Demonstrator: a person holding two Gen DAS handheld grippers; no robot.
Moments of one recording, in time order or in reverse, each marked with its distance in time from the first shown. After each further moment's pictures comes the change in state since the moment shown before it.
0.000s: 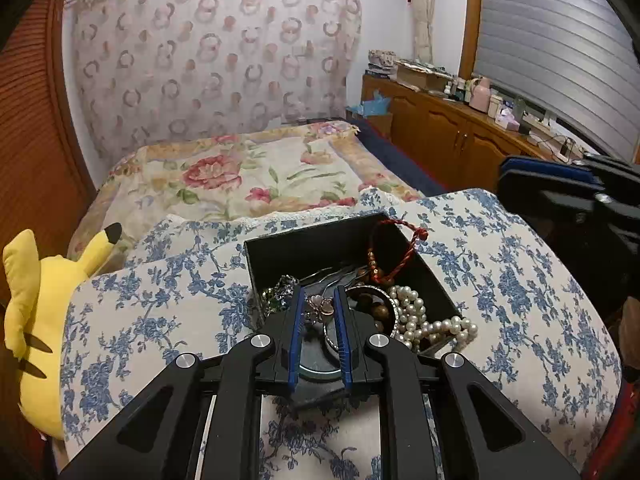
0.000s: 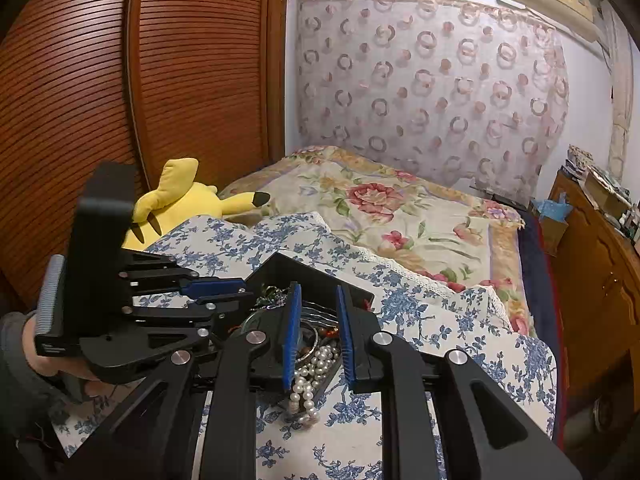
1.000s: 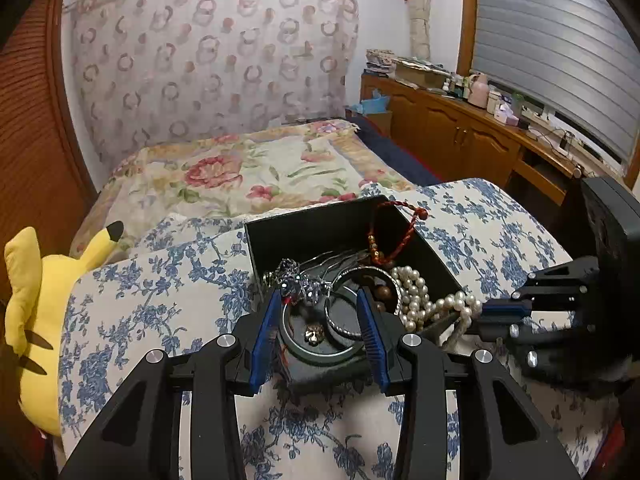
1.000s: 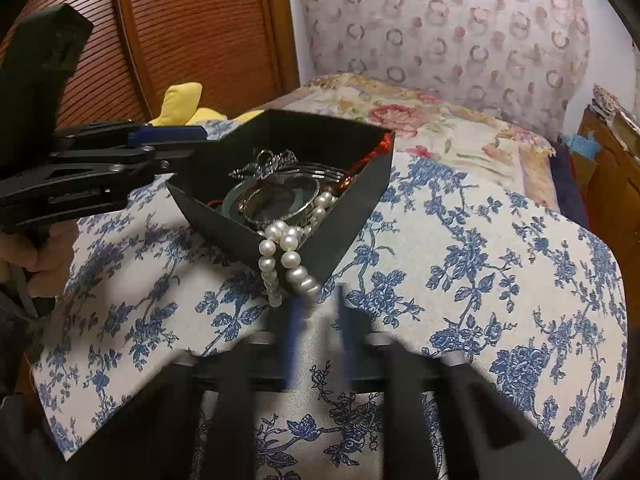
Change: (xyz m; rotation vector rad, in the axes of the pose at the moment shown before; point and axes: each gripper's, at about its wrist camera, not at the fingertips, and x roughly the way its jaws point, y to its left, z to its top) left arm -0.004 0.000 -0.017 0.021 -0.011 0.007; right arm 0.056 -0.011 -0.098 0.042 0.216 0.123
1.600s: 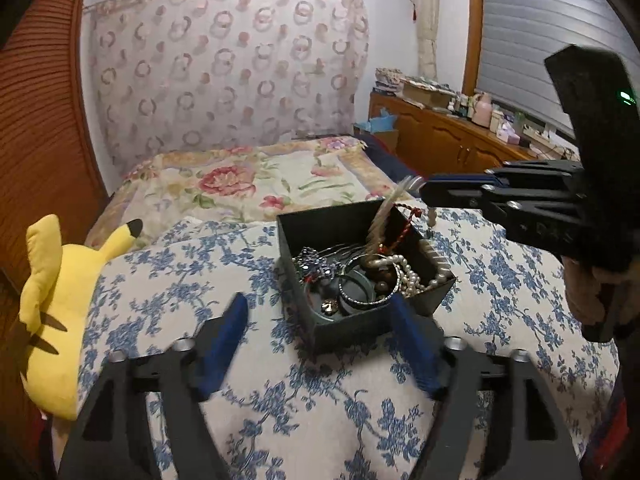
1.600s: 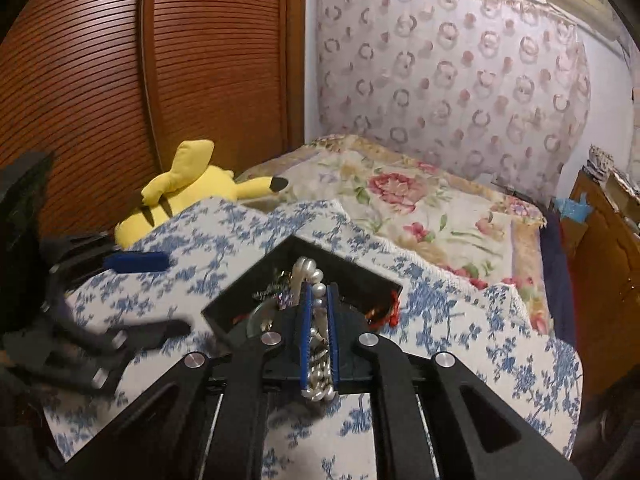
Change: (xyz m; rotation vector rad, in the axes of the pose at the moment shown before) left arm -0.053 0.011 -0.023 -0.044 -0.073 0.023; right arm -0.044 0.022 0.086 -0.065 -0.180 -0.062
